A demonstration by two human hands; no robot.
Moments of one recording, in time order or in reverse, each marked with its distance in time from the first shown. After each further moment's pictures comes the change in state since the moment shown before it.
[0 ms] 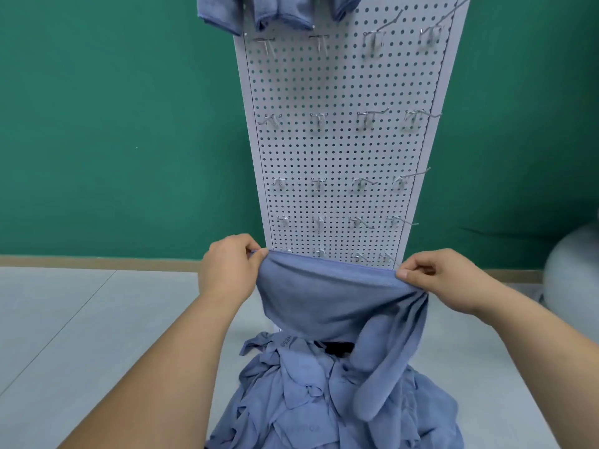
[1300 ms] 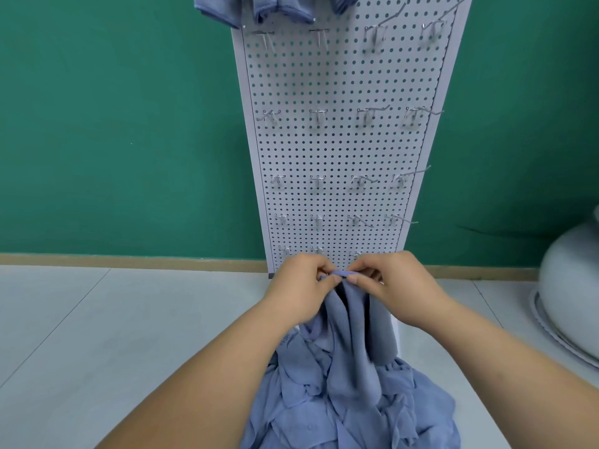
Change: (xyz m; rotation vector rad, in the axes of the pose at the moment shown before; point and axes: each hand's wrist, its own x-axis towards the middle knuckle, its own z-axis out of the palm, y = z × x) left_hand -0.037 0.071 0.043 -0.294 -0.428 0.210; right_hand 0.005 -0.049 0.058 -0.255 0.089 -0.277
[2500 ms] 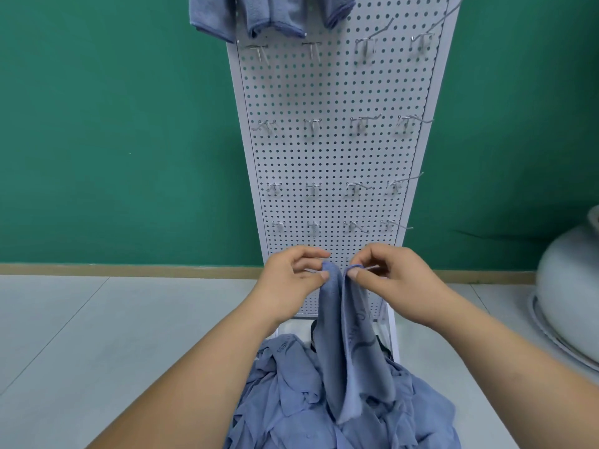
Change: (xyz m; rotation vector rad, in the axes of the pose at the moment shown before) left_hand -0.012 0.011 -0.022 -0.657 -0.001 -0.120; right_hand -0.006 -0.015 -0.023 0.445 0.024 0.012
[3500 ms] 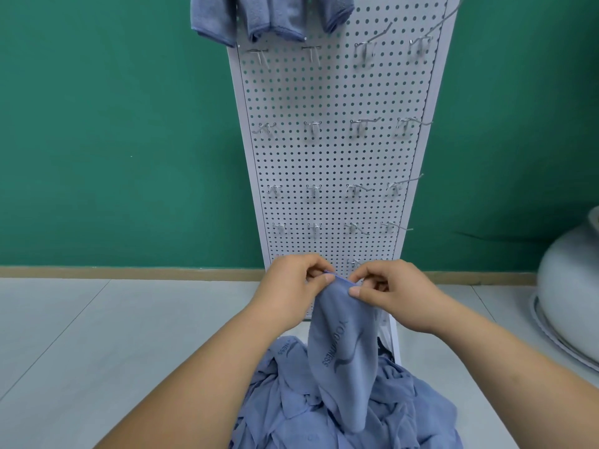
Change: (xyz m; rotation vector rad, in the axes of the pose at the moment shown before) left_hand 0.003 0.000 -0.001 0.580 0.032 0.237; right_hand 0.000 0.027 0.003 -0.112 -0.102 0.092
